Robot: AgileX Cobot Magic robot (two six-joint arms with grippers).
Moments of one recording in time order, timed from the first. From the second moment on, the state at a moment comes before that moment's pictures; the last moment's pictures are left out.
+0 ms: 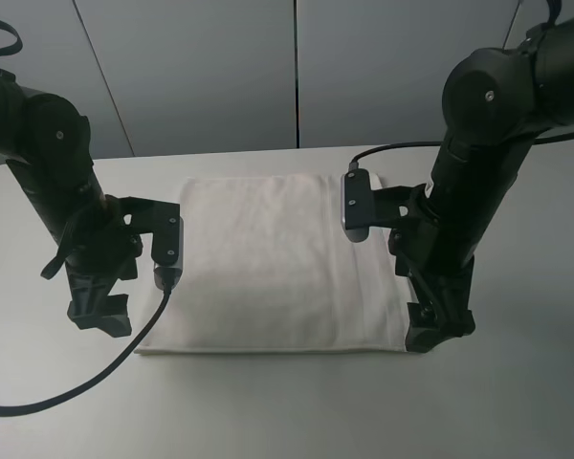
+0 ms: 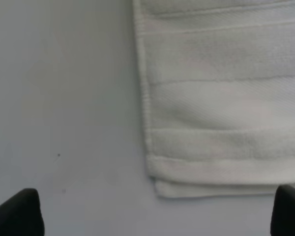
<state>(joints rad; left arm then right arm) -0.71 1.79 -0.94 0.02 0.83 0.91 0.56 1.68 -0.90 0.15 0.90 -0.96</state>
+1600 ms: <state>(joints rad) -0.77 1.94 -0.94 0.00 0.69 0.91 0.59 1.85 -0.81 0.10 0.68 -0.96</state>
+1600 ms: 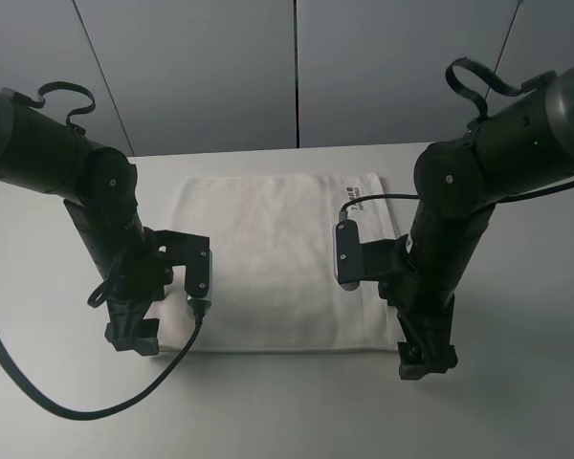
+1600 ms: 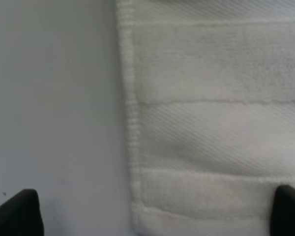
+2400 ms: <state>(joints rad) -0.77 1.94 -0.94 0.00 0.67 0.91 0.65 1.90 -0.82 -0.07 0.64 -0.84</state>
